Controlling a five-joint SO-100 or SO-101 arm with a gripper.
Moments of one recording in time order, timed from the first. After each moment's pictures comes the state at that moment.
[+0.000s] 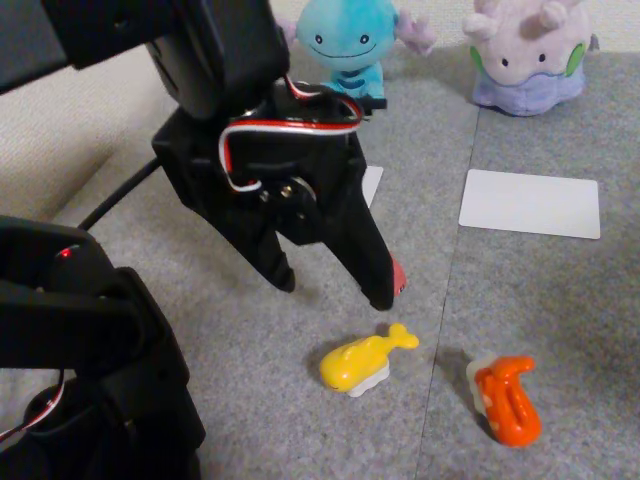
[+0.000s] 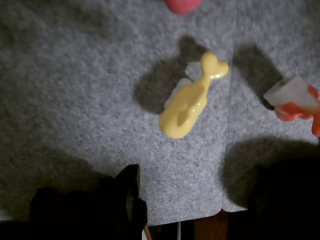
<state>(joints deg) 45.0 139.6 134.0 85.3 54.8</state>
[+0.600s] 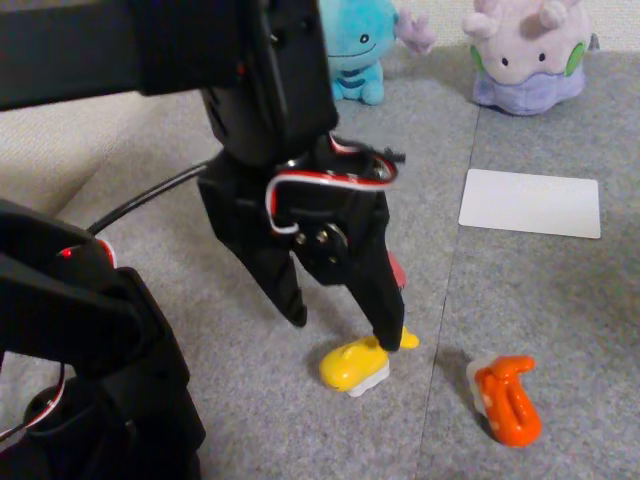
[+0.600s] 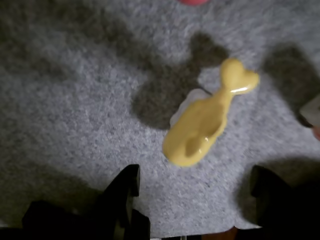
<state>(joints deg) 44.8 125.2 138.2 73.7 55.5</state>
